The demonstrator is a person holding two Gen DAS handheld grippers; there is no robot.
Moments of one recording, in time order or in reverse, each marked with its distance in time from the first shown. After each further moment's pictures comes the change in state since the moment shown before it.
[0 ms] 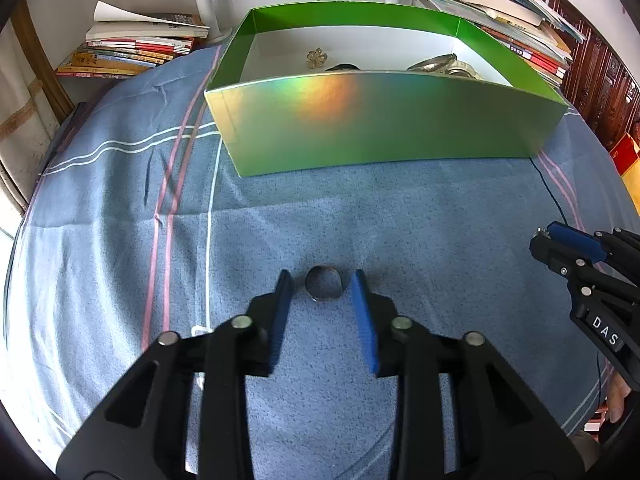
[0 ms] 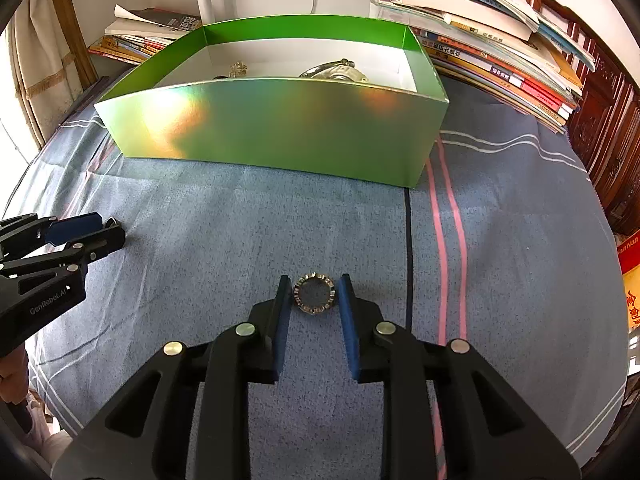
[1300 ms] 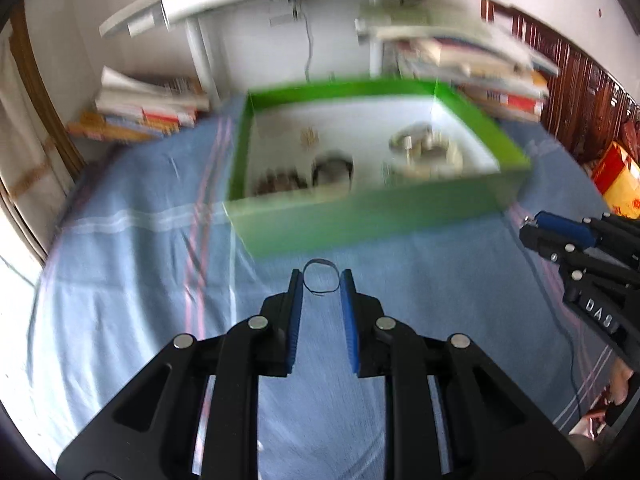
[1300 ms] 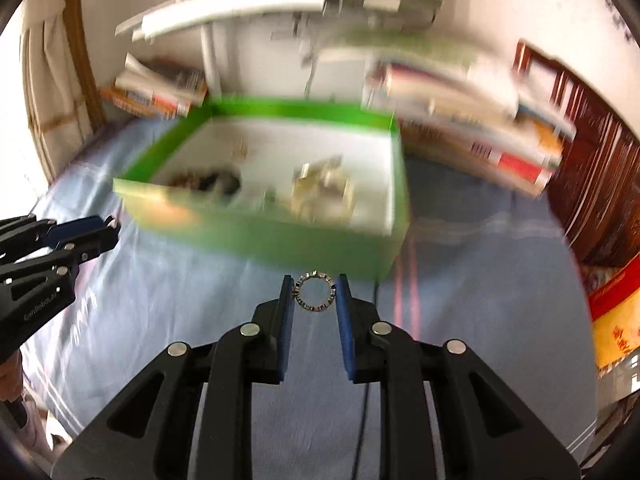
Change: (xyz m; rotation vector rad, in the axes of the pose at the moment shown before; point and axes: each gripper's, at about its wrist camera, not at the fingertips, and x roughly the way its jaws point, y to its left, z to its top) left arm -0.061 -0.007 0.035 0.053 -0.189 0.020; right arm -0.054 -0.003 0.044 -0.021 -0.203 -0.027
